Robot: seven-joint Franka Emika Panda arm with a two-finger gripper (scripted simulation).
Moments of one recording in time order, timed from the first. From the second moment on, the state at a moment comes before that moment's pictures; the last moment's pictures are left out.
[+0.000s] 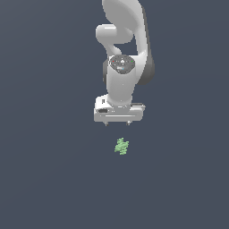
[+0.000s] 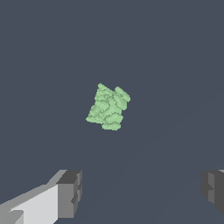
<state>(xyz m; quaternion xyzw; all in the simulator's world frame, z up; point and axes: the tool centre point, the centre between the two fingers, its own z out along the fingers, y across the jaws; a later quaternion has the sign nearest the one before) 0.004 0.013 0.165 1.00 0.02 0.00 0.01</state>
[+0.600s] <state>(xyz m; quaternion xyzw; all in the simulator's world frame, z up) -0.003 0.035 0.161 1.00 0.06 -0.01 0.02</state>
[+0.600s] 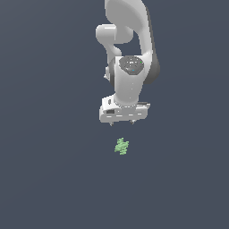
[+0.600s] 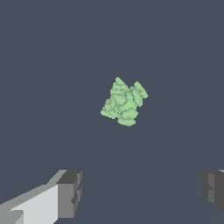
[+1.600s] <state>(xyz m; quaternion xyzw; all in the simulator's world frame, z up) 0.039 0.037 0.116 1.00 -0.07 0.00 0.00</state>
